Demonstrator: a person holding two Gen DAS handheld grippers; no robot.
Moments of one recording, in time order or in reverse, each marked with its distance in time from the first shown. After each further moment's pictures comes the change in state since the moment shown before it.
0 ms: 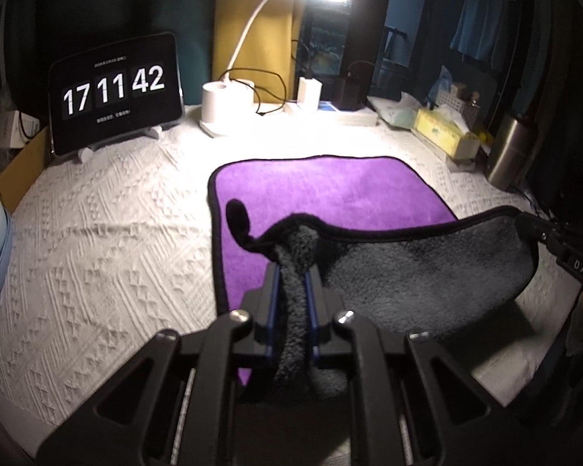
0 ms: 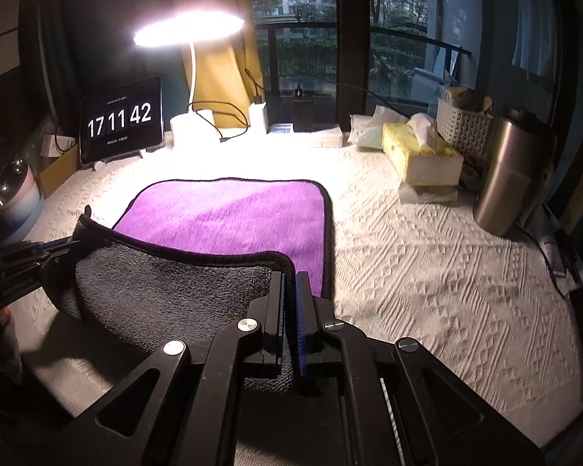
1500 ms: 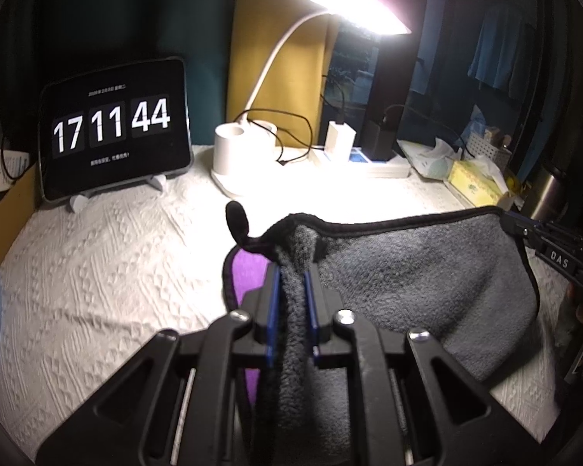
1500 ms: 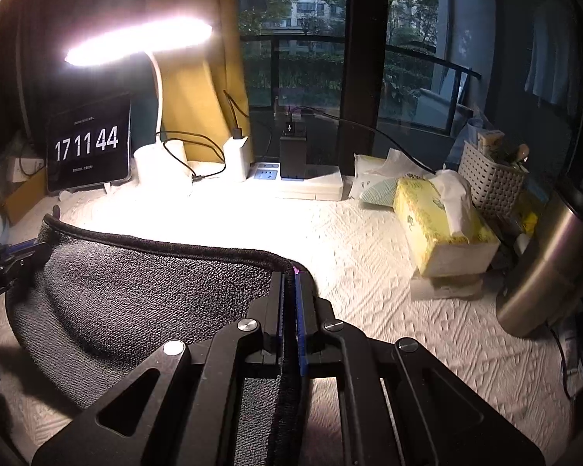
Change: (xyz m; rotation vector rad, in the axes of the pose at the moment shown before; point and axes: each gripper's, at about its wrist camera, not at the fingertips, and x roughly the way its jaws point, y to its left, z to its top) left arm 0.050 0.025 0.072 -0.041 -0.092 0.035; right arm 0.090 -0.023 0.084 -0.053 -0.055 -0.013
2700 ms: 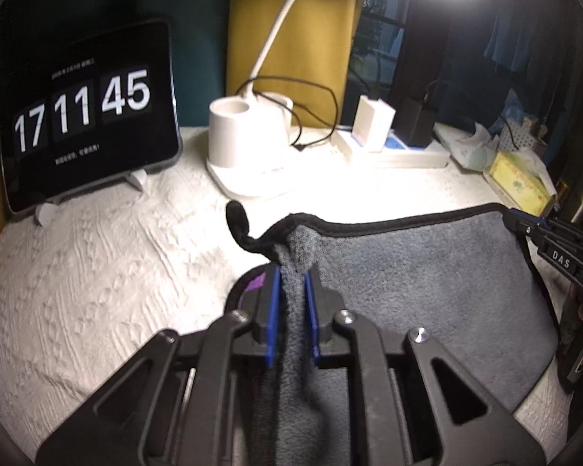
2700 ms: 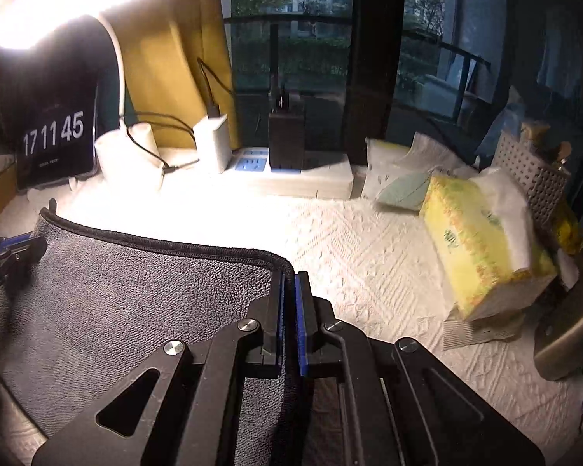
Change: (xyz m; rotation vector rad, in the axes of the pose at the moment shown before) left arm 0.087 0.019 0.022 0.000 0.106 0.027; right arm 0.088 -0.009 0.019 -0.006 0.074 0.000
